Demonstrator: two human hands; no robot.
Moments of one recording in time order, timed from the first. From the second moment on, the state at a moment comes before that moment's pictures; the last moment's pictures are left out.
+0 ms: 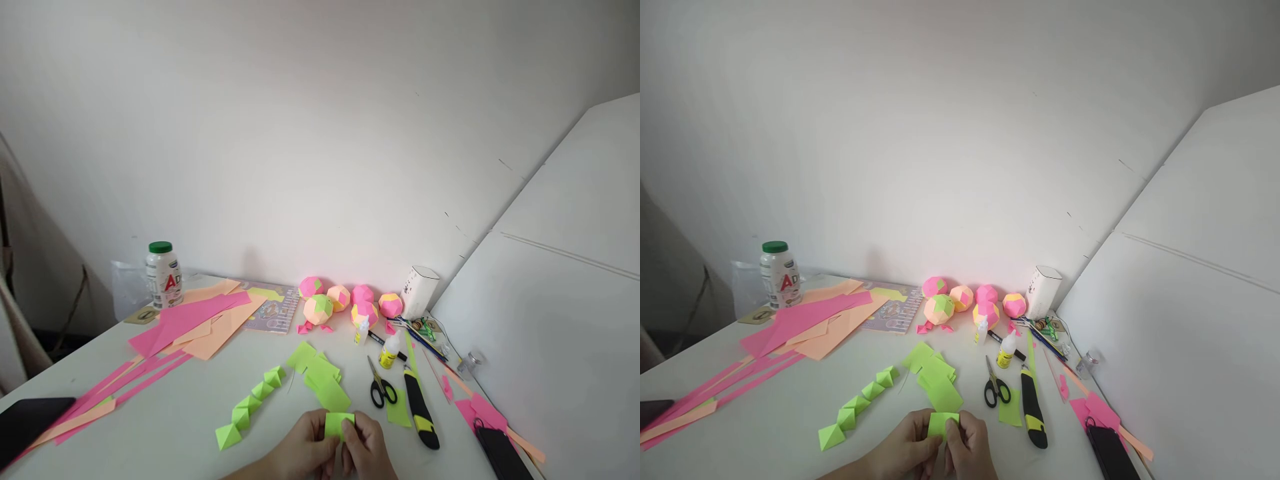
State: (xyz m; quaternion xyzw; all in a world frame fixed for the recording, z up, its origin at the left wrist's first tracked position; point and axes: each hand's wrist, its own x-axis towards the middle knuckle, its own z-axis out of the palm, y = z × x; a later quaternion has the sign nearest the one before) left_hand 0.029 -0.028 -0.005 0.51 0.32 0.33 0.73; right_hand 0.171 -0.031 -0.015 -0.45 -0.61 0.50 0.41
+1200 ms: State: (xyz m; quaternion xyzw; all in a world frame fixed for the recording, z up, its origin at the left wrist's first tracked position) left_hand 0.023 -0.025 -0.005 0.44 0.30 0.39 0.76; right_hand 0.177 -0.026 -0.010 -0.38 -0.55 0.61 0.42
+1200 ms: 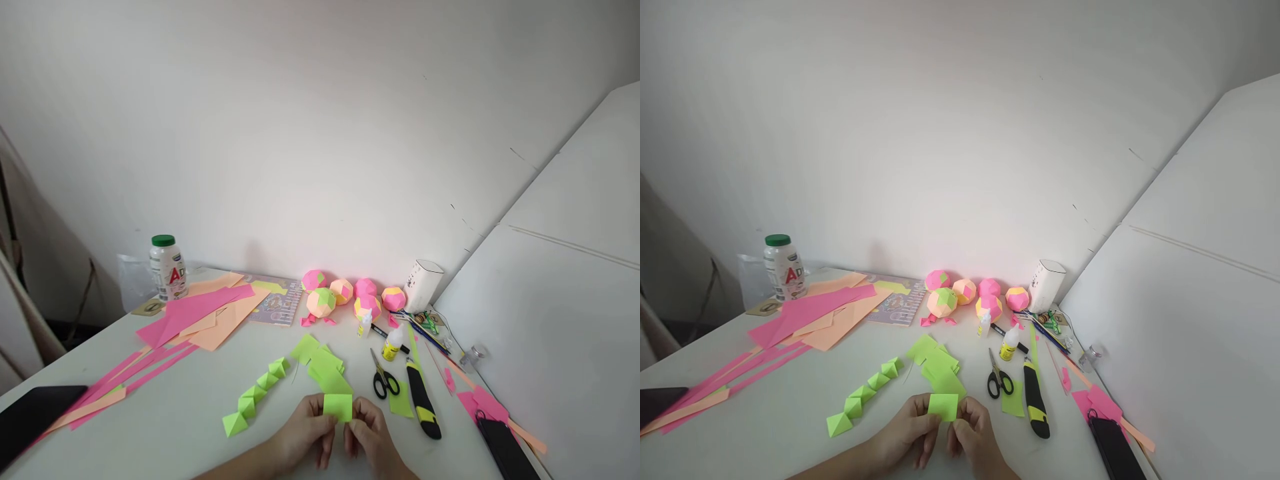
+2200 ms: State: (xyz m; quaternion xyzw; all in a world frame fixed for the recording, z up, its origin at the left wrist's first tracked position) left_hand 0.020 -0.024 -0.007 0.42 0.29 0.41 0.76; right_hand 0.176 -0.027 -0.005 -0.41 -0.51 0.61 0.44
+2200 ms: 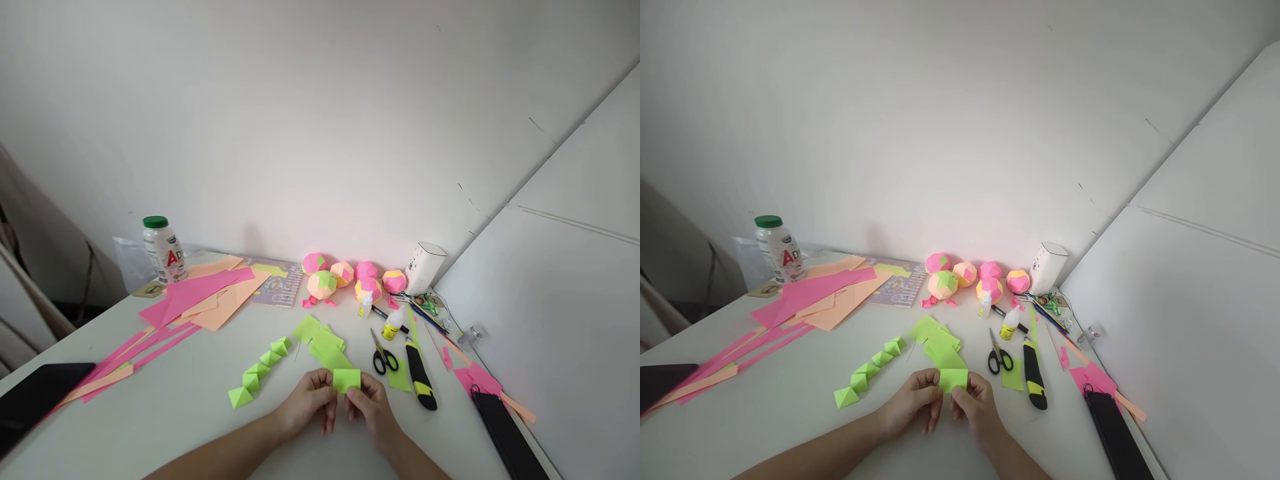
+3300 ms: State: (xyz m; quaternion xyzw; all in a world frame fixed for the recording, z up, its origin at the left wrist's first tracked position) left_hand 0.018 -0.017 -0.003 0.34 0.25 0.42 0.80; right_hand 0.178 -0.024 -0.008 -0.42 -0.56 0.58 0.42
